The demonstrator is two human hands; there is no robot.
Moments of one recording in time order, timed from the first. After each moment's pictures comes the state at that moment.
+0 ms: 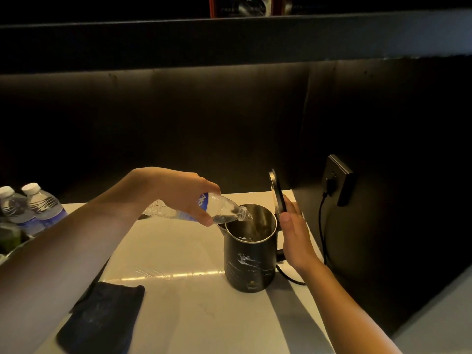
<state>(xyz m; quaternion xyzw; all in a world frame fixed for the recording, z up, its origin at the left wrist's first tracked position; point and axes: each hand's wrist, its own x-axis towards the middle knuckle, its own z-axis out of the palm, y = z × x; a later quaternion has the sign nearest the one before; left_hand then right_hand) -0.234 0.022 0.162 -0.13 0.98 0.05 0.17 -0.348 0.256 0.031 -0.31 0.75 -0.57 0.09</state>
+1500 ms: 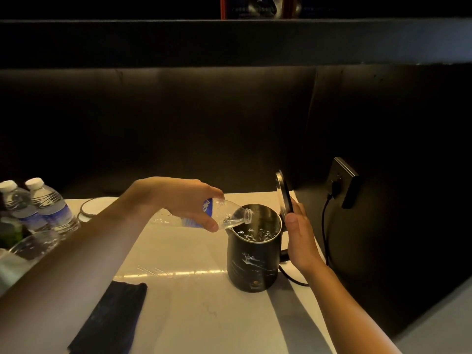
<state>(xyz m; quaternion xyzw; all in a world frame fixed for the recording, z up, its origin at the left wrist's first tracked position) -0.220 0.022 0.150 -0.13 0.97 0.09 0.16 -0.348 0.252 0.032 -0.31 0.75 -0.58 0.09</state>
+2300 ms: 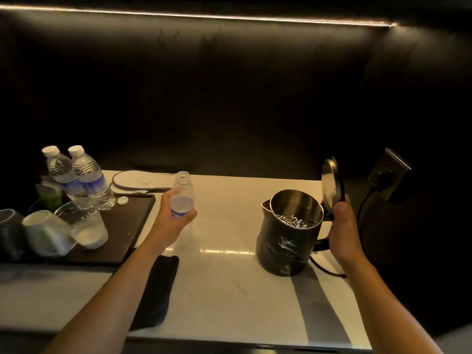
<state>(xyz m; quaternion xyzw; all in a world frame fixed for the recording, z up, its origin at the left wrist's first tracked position) -0.103 -0.051 -0.031 -0.33 0.73 0.53 -0.28 -0.342 0.247 0.014 -0.28 0.74 -0.60 0.07</state>
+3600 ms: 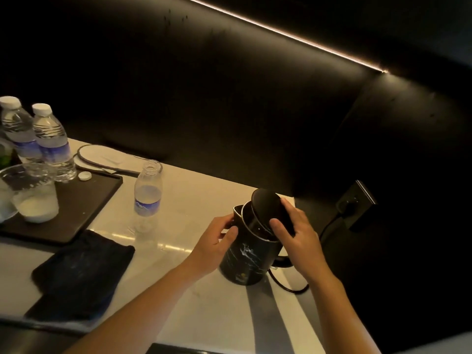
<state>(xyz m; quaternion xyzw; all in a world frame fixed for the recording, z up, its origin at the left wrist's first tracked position) -0.207 0.101 -0.048 -0.17 0.73 0.60 -0.29 -0.351 0.253 0.037 -0.41 0.83 -0.36 0.05</state>
